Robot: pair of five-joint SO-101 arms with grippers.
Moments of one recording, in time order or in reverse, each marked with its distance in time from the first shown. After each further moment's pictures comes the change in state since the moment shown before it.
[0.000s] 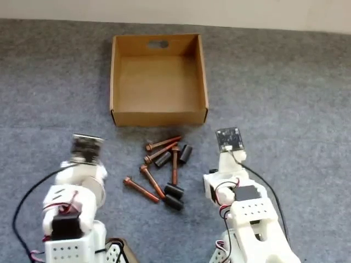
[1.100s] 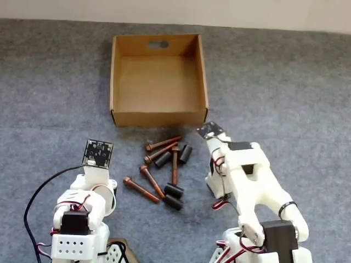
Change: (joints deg) left arm 8.4 -0.1 10.5 7.3 4.4; right arm 2.7 38.2 -28.5 20.3 23.2
